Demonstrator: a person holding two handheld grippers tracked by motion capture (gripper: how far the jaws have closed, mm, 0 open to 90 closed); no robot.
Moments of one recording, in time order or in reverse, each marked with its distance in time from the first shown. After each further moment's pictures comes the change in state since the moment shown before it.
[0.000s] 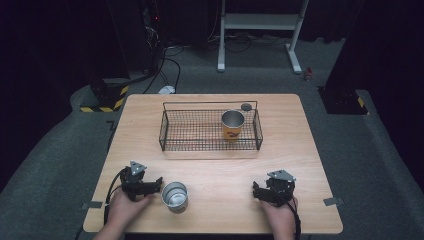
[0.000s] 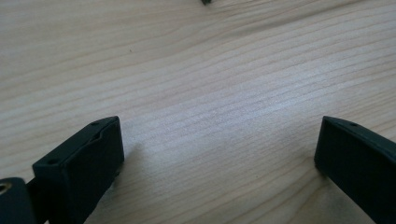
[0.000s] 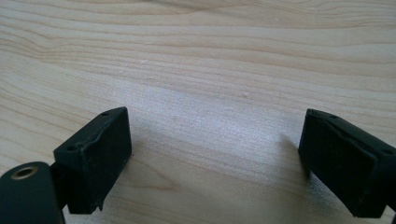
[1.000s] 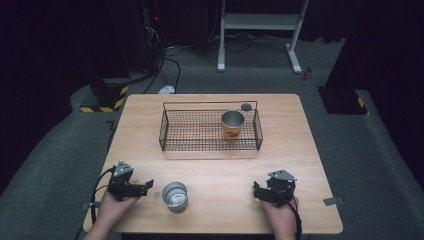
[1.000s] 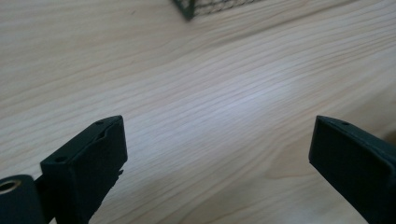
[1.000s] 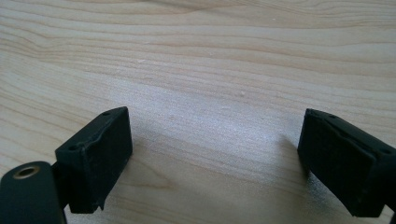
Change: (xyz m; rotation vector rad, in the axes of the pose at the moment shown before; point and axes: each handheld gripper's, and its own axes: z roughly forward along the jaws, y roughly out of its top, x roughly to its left) left arm 0.028 0.003 -0.039 -0.047 -0.216 0.003; right arm -0.002 -0.001 -0.001 -0.001 0.002 -0.001
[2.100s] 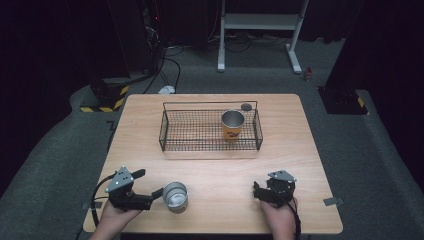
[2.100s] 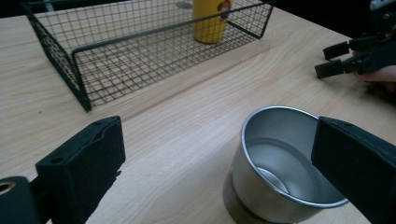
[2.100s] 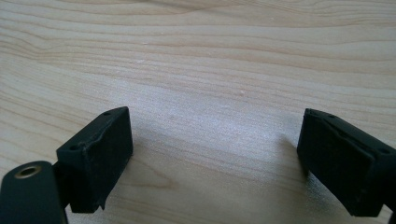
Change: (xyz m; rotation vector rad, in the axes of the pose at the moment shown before) left arm -0.054 0.016 -0.041 -0.200 -0.210 0.137; right arm 0.001 -0.001 0.000 -0.002 -0.011 0.004
